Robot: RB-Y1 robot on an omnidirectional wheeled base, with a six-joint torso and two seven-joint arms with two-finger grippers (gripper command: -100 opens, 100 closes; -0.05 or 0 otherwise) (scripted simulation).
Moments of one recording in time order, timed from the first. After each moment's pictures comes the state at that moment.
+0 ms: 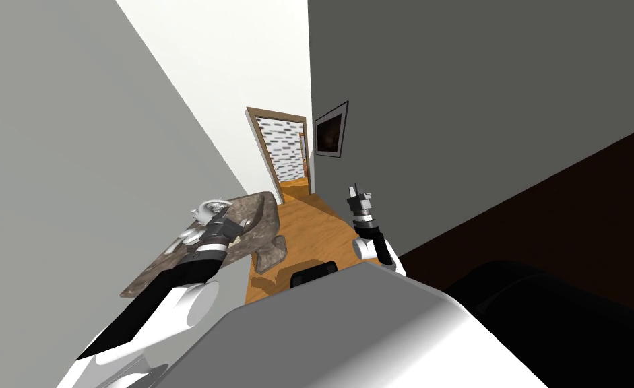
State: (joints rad) left arm 0.44 0.32 0.20 -2.43 0.33 0.36 0.22; right arm 0.46 -0.01 0.03 -2.35 0.05 -0.36 -0.15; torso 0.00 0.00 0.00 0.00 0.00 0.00
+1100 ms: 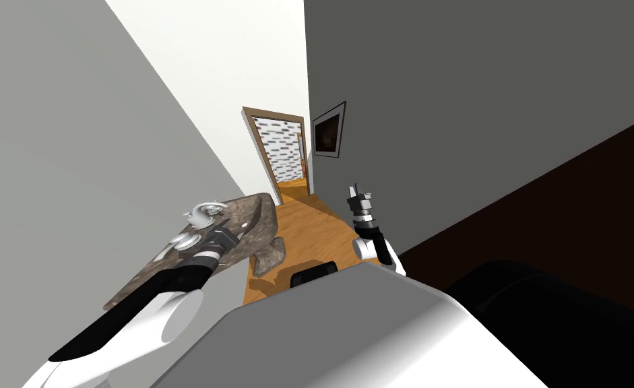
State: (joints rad) left arm 0.48 0.37 0.29 -2.43 0.41 0.64 0.24; right arm 0.46 -0.01 0.03 -2.35 0.05 -0.36 -0.15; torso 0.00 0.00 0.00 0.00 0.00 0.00
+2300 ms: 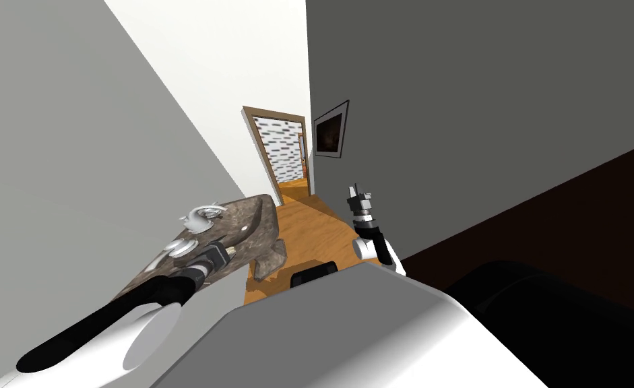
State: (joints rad) left arm 0.55 0.43 0.37 -2.44 0.49 0.95 0.28; right arm 0.46 -0.01 0.03 -2.35 0.05 -0.36 -0.15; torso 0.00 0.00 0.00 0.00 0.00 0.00
